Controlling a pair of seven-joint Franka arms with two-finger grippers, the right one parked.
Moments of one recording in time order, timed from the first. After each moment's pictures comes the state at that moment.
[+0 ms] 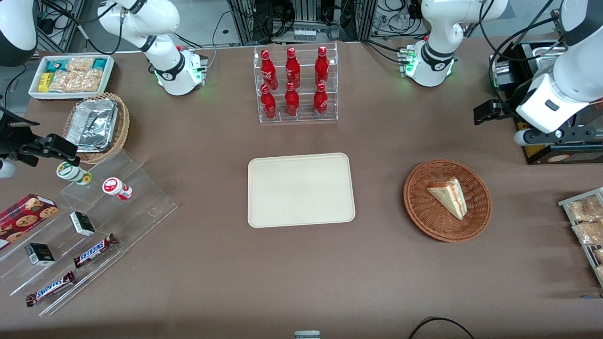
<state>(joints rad) -0.06 0.01 -0.07 -1.60 -0.03 1.37 -0.17</state>
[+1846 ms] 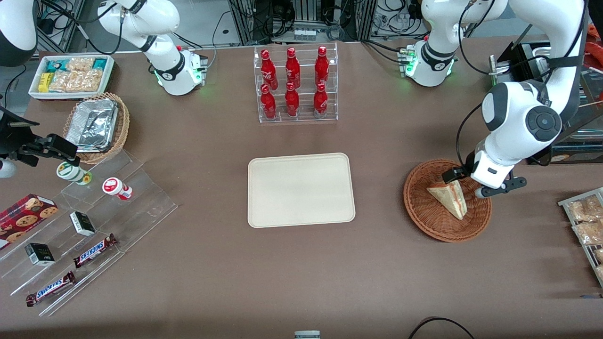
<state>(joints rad) -0.03 0.10 -0.05 -2.18 -0.03 2.25 -0.42</state>
